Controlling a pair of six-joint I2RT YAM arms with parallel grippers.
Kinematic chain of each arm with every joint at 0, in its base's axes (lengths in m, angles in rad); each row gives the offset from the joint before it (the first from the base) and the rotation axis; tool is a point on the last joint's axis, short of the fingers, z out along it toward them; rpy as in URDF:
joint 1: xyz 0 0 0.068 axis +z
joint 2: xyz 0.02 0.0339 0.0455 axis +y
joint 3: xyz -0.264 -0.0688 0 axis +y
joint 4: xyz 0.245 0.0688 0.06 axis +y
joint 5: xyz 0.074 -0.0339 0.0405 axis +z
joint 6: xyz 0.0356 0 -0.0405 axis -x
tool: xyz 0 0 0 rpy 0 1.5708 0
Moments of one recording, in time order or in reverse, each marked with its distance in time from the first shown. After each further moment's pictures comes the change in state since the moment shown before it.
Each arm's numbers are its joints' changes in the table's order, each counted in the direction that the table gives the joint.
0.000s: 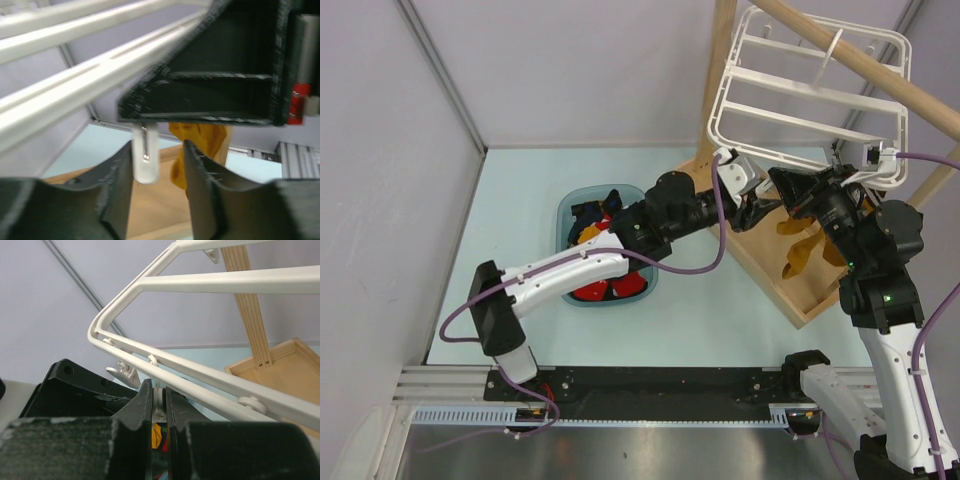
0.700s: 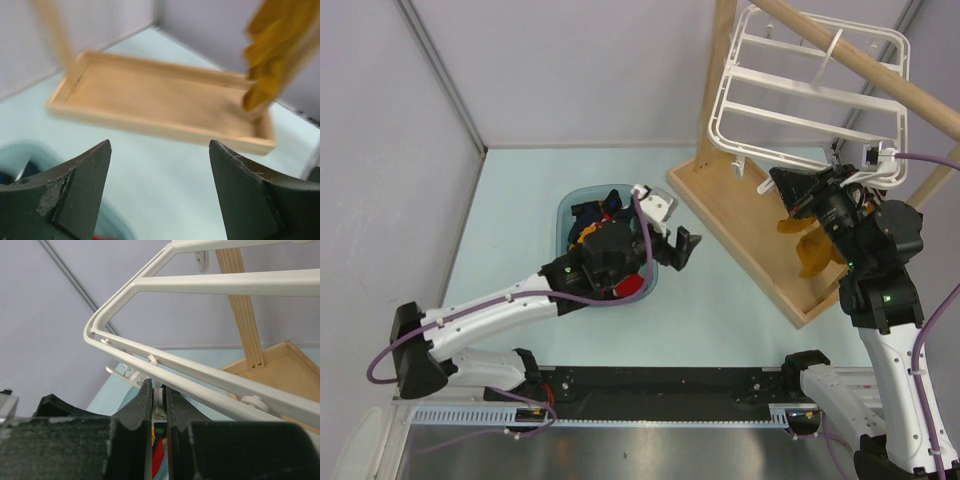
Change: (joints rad) left arm -0.013 -0.449 0.524 0.146 0.375 0.143; right arm 0.000 0.000 0.000 0.000 -0.019 0.029
